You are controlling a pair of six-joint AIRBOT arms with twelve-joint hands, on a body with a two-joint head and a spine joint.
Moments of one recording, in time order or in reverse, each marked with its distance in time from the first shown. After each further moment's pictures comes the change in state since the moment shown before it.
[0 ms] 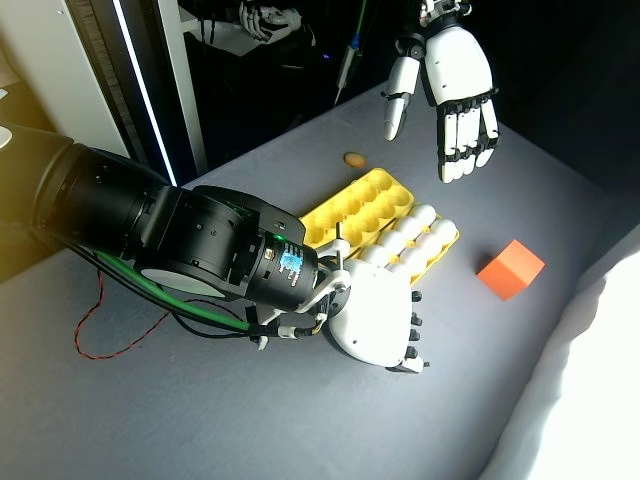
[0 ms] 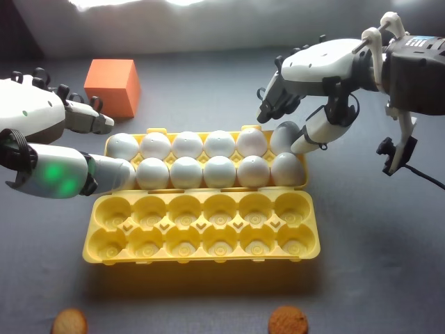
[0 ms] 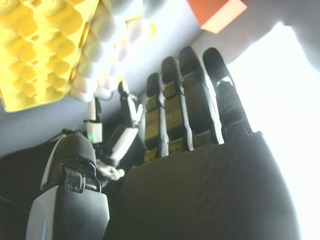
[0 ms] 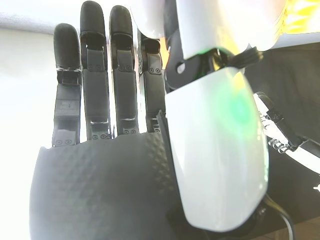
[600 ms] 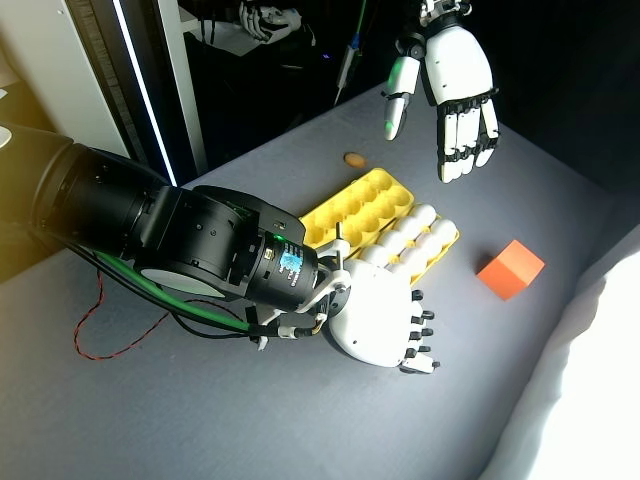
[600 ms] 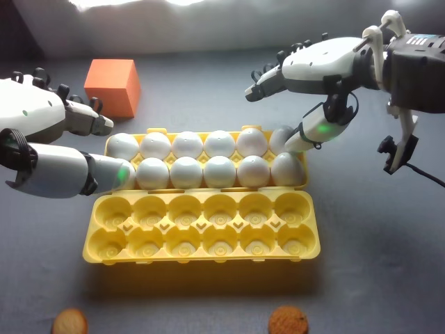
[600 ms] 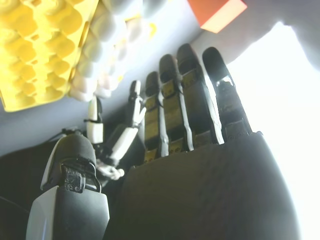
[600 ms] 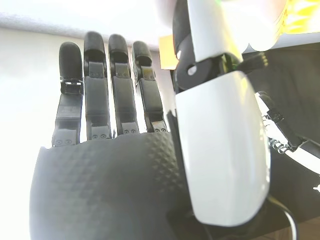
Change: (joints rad) left arm -0.001 0.000 0.000 0.000 0.000 0.000; right arm 0.008 0.005 0.000 0.000 -0.006 -0.001
